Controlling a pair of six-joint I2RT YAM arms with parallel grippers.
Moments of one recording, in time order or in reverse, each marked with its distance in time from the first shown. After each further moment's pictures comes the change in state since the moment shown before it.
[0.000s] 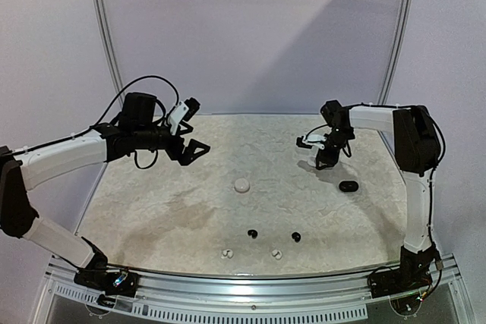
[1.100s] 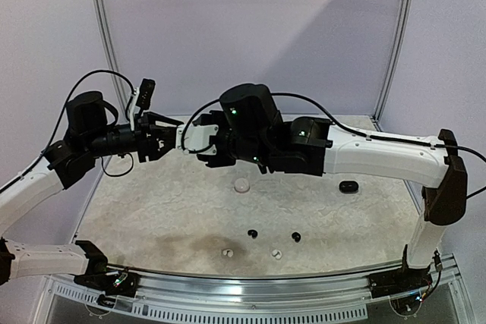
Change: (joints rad) left arm -0.033 -0.433 -0.134 0.090 0.314 -0.385; right arm 0.910 -0.334 0.090 0.551 0.457 -0.042
